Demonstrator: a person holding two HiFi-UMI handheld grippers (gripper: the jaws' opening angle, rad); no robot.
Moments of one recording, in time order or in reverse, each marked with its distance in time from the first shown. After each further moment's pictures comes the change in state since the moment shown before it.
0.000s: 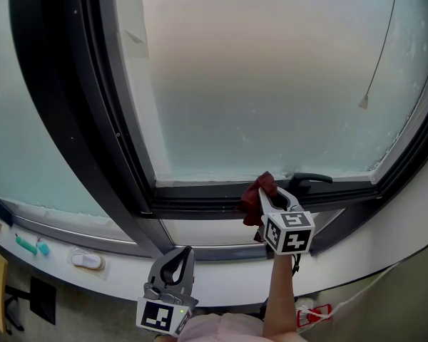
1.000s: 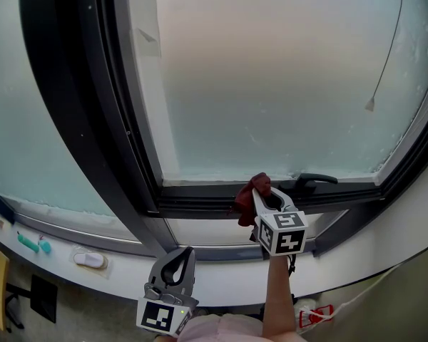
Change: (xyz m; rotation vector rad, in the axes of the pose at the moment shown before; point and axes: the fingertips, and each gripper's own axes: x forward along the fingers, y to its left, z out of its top) left arm -0.011 0.010 0.001 0.005 0.002 0.005; right arm 0.010 0.036 0.002 -0.036 0.011 0.040
